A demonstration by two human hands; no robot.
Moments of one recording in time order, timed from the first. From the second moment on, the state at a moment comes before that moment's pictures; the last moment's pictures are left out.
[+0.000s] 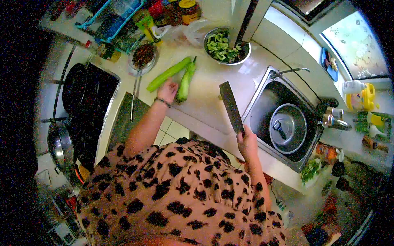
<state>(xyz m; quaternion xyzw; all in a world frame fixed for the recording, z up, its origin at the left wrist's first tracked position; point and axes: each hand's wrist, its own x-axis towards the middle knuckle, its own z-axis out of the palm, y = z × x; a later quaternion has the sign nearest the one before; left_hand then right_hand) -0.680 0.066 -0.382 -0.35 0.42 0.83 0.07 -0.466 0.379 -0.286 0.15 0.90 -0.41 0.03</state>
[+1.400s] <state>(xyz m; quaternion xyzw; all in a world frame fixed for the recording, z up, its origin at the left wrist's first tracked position) -0.600 0.123 -0.353 -0.18 0.55 0.73 0.37 -0.481 0.374 -0.294 0.10 0.94 -0.32 0.05</state>
